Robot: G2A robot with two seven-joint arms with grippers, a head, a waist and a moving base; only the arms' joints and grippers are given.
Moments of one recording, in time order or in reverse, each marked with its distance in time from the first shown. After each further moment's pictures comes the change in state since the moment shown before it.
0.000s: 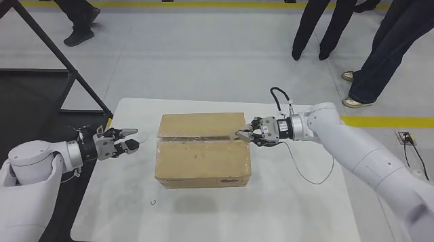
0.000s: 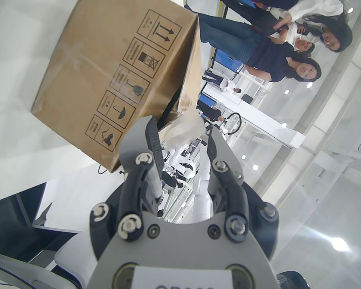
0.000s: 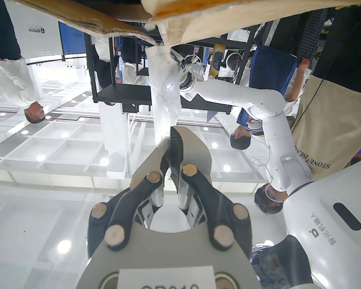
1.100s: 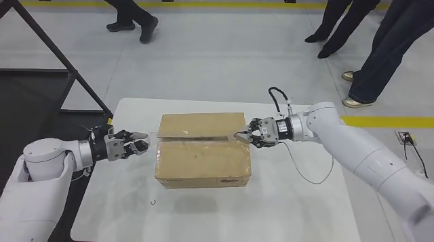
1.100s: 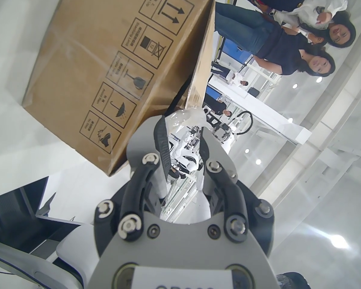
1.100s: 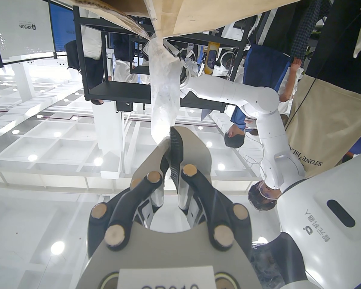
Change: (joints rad) left arm -0.028 -0.046 0.032 0.014 0.058 0.017 -0.043; right arm 0.007 0.016 0.000 -0.047 -0.011 0.000 0.000
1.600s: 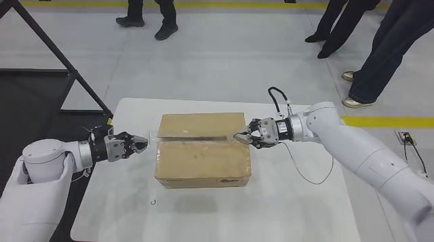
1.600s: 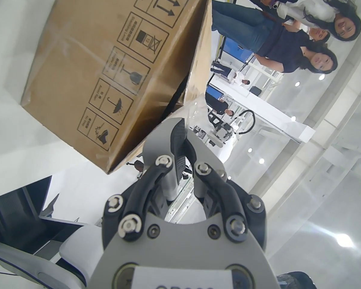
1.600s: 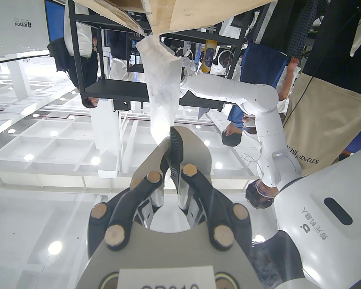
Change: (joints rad) left arm 0.022 -0.013 -0.031 -0.033 0.031 0.010 -0.009; right arm 0.002 0.010 0.000 -0.023 -0.001 0.000 0.000
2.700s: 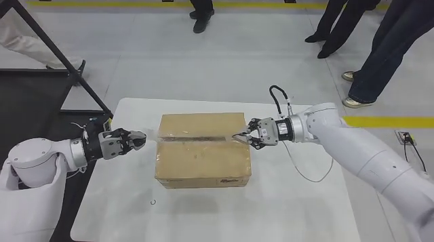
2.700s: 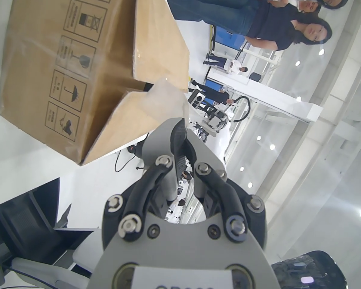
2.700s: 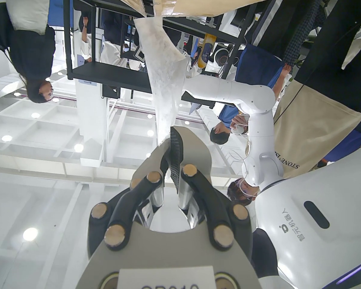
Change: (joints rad) left arm 0.059 -0.035 -0.117 -0.163 0.056 -0.024 -0.041; right arm 0.001 0.029 0.000 -0.064 -0.076 -0.086 0.086
